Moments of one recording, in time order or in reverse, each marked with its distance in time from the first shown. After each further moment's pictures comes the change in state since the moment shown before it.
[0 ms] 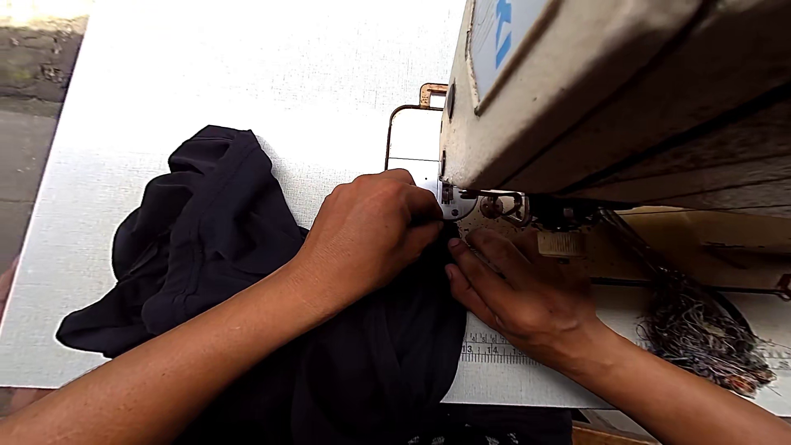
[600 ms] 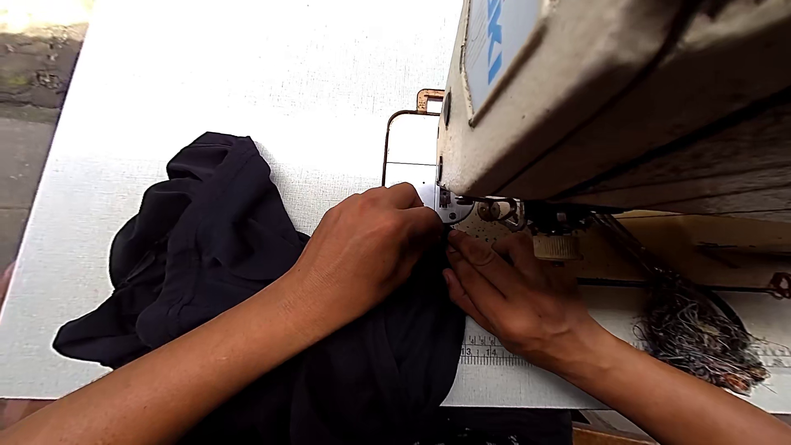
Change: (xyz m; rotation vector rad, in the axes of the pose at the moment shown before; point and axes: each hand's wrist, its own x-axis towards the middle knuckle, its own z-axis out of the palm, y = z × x) left_hand -0.010 -0.008 0.009 0.026 0.112 0.243; right_hand 0.001 0.000 -0.002 0.009 -0.061 -0.079
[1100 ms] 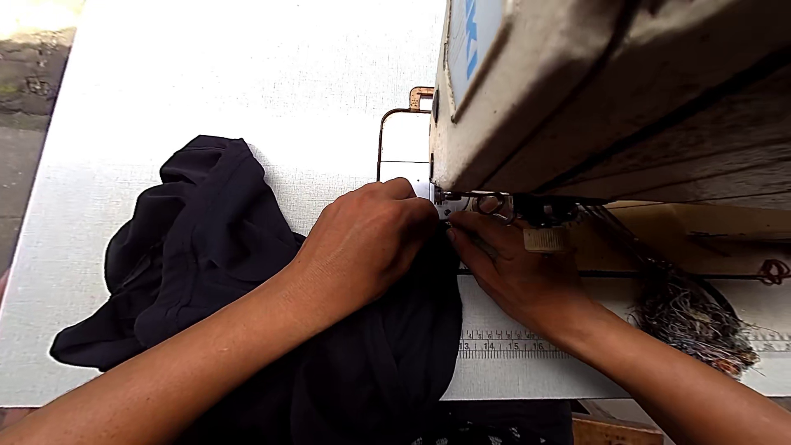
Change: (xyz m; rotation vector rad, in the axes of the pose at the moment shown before) left_hand 0.005 0.003 -0.004 0.035 -0.045 -0.042; right_hand 0.017 0.007 0.006 0.352 -0.051 0.540
